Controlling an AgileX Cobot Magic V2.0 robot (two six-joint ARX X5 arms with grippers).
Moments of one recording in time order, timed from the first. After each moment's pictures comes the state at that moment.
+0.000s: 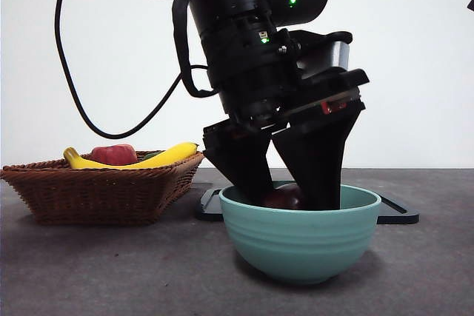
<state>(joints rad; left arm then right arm) -0.94 1.89 1.40 -0.74 0.15 0.06 0.27 0.89 1.03 -0.98 -0.44 -0.05</state>
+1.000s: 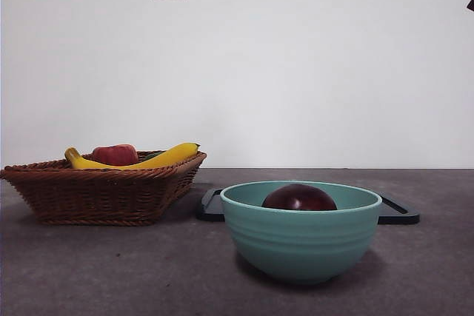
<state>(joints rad) -0.59 1.27 1.45 -0.81 0.15 0.01 0.27 0.89 1.03 -0.98 -0.44 -0.05</state>
